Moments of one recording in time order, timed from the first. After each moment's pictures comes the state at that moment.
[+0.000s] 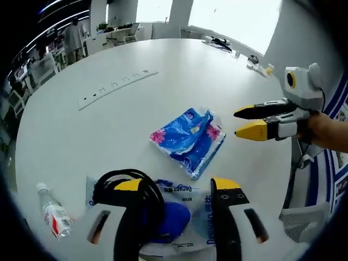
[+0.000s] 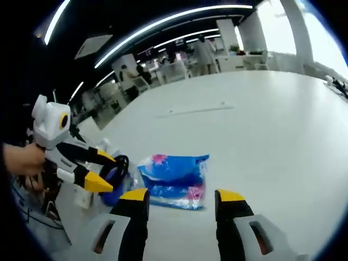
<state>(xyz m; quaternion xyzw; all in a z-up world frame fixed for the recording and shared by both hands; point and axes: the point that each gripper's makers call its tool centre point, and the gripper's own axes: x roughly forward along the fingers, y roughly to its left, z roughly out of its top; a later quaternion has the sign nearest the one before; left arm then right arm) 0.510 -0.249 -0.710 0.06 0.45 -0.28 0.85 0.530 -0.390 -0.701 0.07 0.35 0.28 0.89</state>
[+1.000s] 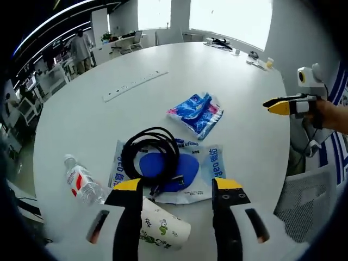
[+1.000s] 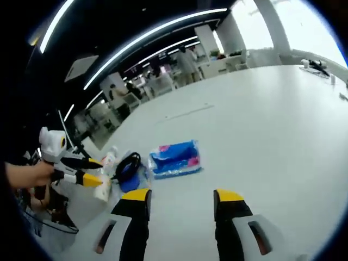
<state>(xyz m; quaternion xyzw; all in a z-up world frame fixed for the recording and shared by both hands) 0.442 -0.186 -0.692 0.10 0.42 -0.25 0.87 0.446 -0.431 -0.681 0.13 0.32 0.22 0.91</state>
